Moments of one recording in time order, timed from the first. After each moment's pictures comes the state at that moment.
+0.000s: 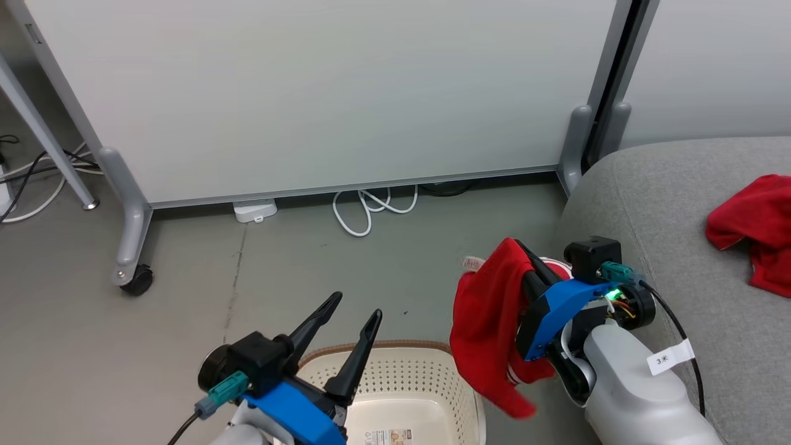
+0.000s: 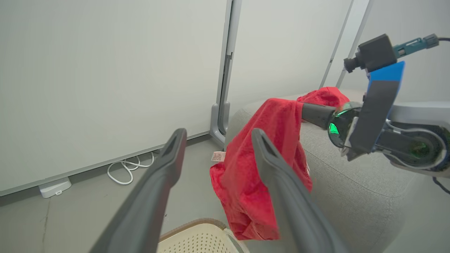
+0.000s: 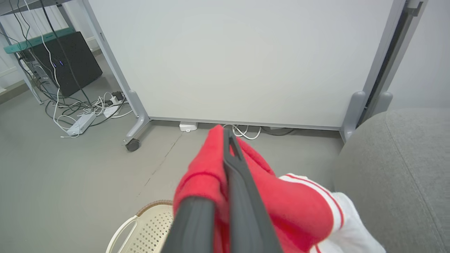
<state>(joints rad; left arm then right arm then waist) -0.29 0.35 -0.78 0.26 -0.66 -0.09 -0.26 -0.64 -0.05 0.37 1.01 0.38 0.13 -0.26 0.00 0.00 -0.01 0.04</state>
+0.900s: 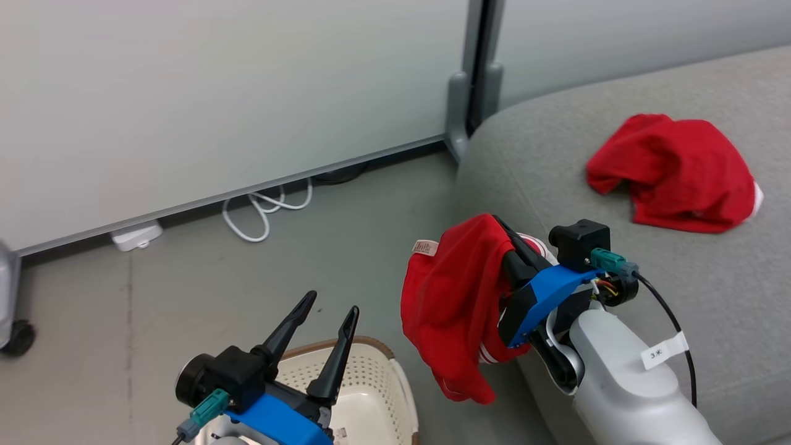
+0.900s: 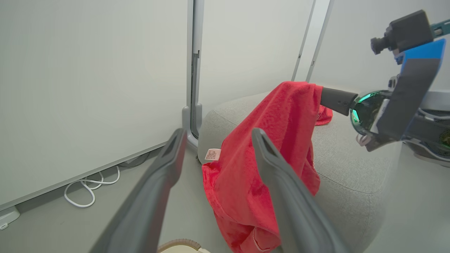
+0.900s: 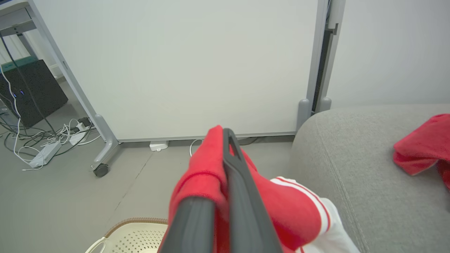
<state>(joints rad) -0.16 0.28 -0.56 0.23 -0.47 -0.12 -0.26 -0.63 -0.05 0.41 0.86 0.39 0.13 -0.26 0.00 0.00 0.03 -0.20</state>
